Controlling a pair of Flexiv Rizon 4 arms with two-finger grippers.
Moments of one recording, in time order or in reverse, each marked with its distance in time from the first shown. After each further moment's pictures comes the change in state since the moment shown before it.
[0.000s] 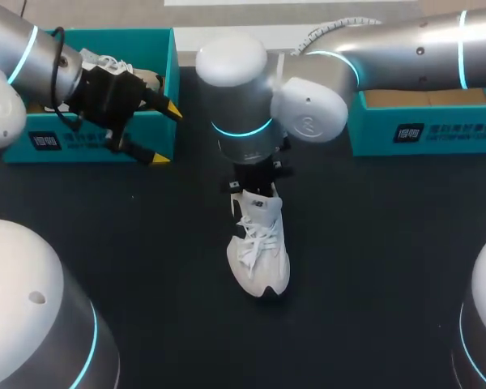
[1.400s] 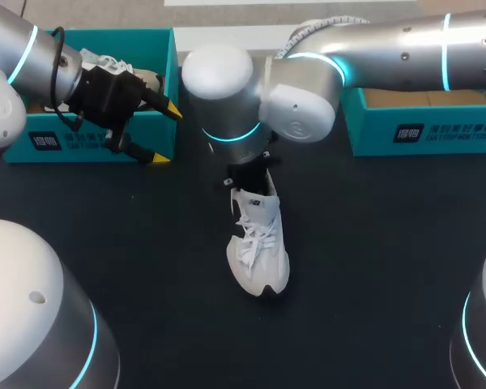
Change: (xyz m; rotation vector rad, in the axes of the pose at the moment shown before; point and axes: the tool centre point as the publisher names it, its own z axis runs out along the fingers) left arm 0.000 0.000 0.000 0.000 0.000 0.000; right arm 0.007 0.036 0.003 -0.119 -0.040 -0.170
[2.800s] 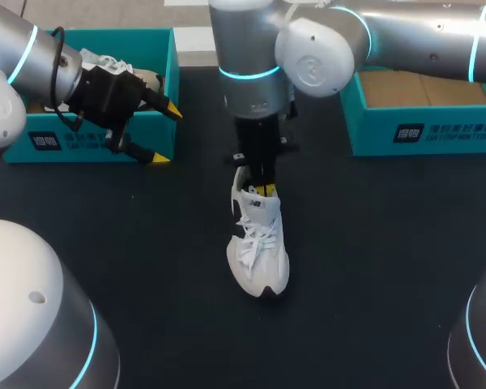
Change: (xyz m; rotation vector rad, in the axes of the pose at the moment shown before) left arm 0.000 0.000 0.000 0.000 0.000 0.000; right arm -0.014 -0.035 -0.059 0.346 0.136 0.148
